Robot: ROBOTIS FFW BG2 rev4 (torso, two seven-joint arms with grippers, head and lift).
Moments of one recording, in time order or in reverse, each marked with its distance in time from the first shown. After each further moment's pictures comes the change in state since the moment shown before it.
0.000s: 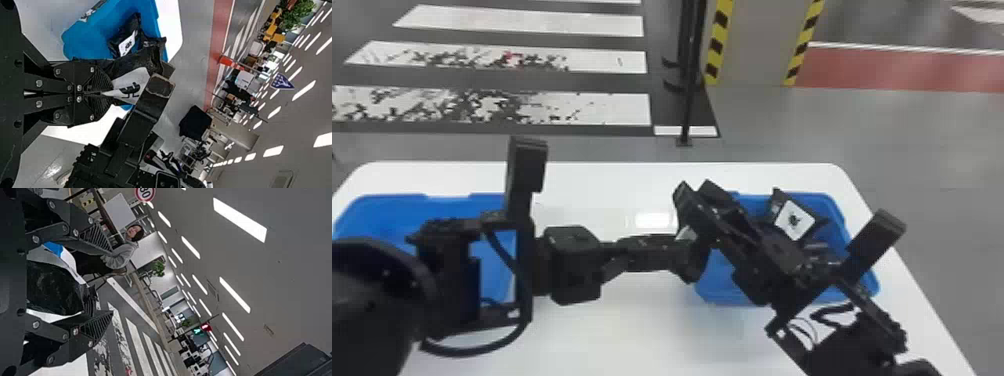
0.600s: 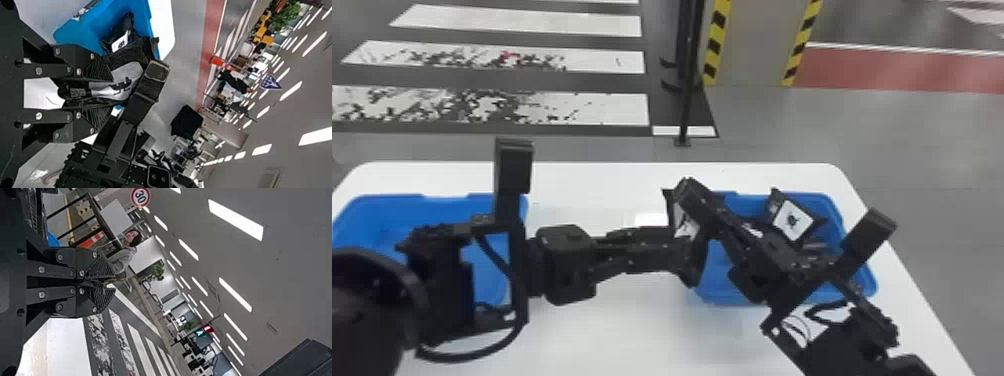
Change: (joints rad) left arm 0.034 -0.006 0.027 0.001 0.036 -0.055 0.016; right arm -0.023 -0.005 0.002 0.026 -0.055 0.020 0.004
